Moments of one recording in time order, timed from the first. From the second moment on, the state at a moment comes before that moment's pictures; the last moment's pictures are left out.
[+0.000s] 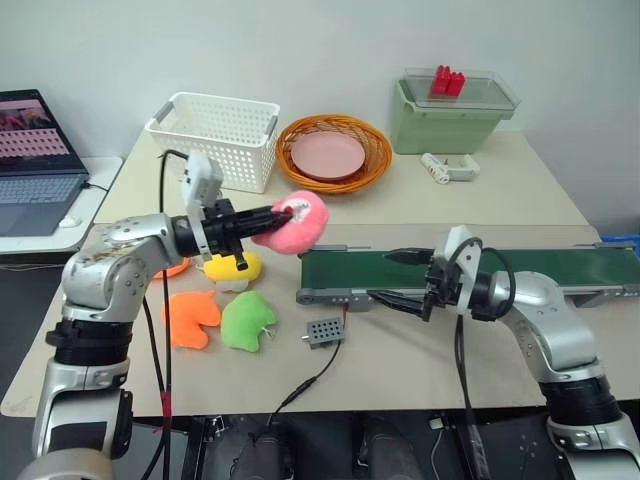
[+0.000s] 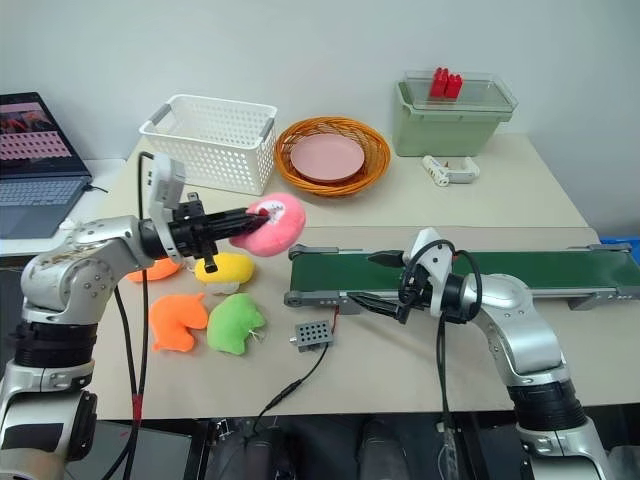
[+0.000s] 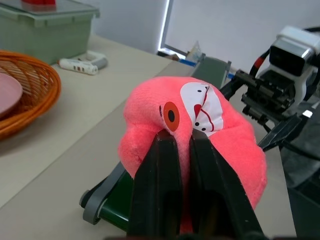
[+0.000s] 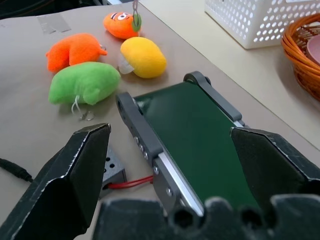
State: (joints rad) left arm -0.69 0.65 -0.03 0.07 -0.60 0.64 -1.05; right arm -0.29 -0.64 -0.02 -0.22 0.41 0.39 0.96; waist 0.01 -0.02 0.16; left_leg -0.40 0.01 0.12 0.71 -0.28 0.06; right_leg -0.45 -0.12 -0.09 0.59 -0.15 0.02
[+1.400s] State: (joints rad) left arm -0.91 0.37 -0.14 0.64 -0.17 0.23 -1.16; right arm -0.15 -0.67 -0.10 -0.40 0.47 0.46 0.86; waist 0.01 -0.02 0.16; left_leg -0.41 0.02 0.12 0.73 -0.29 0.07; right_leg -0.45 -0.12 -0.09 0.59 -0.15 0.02
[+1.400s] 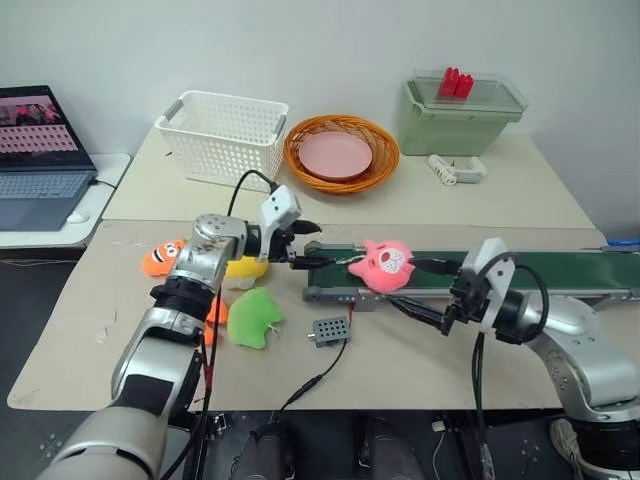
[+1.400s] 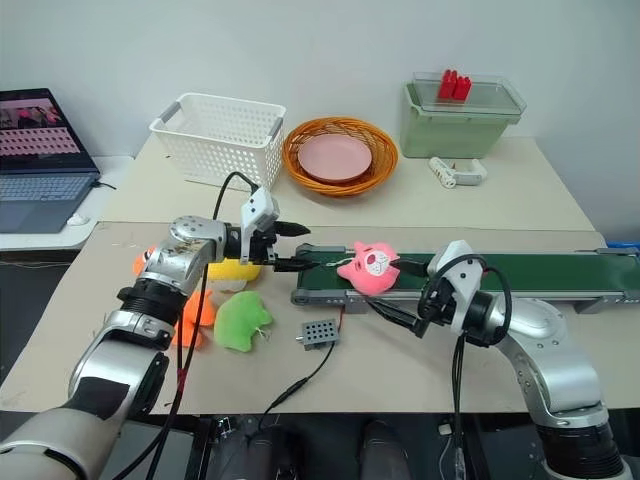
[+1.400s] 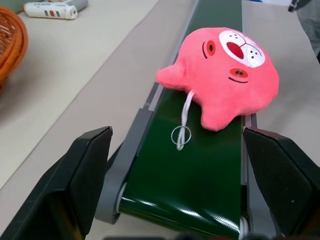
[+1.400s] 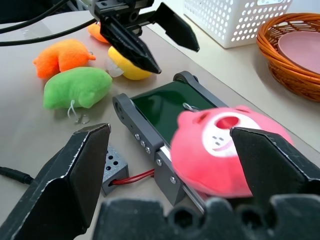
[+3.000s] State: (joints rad) left arm -0.20 0.34 0.65 -0.08 -0.38 0.38 -0.11; right arm -0.22 -0.49 -0.13 -0.07 0.28 0.31 0.52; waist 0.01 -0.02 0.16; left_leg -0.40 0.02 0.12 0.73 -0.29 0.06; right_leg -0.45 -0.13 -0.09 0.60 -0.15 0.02
